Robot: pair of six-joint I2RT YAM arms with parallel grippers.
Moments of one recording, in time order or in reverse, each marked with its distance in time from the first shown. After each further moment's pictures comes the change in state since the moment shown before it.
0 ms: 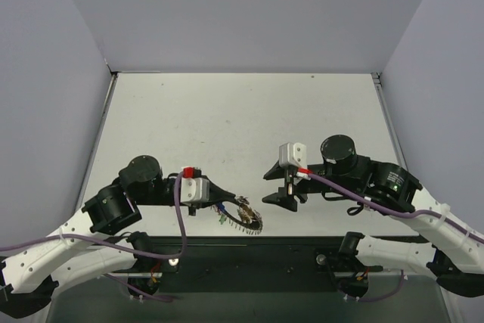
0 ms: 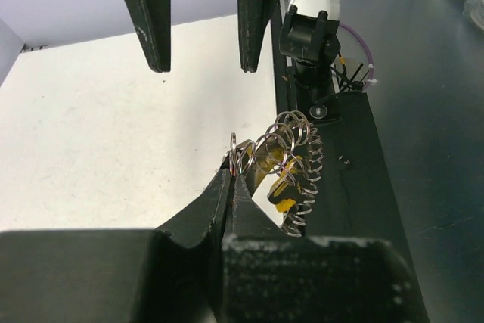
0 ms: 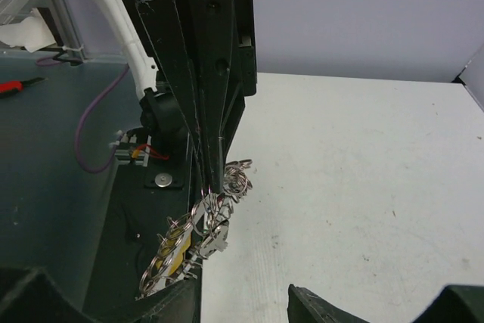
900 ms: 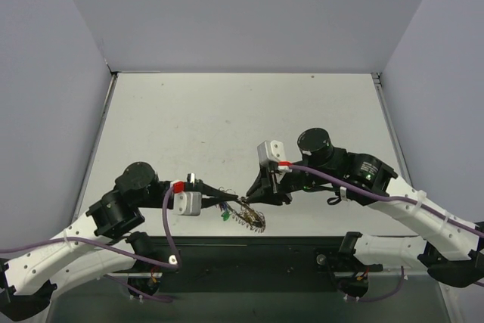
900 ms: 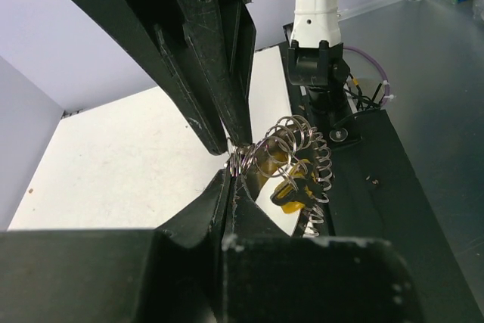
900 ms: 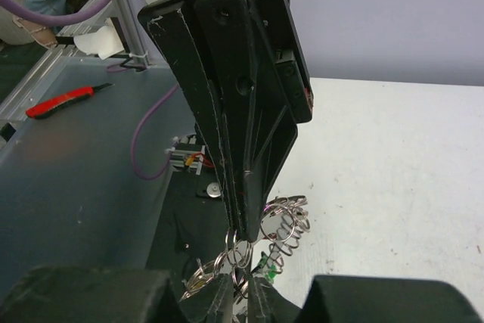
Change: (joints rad) left arm 0.000 -0.052 -0.117 0.208 0.076 0.100; right arm 0.003 0.107 0.012 0.072 -0.205 0.035
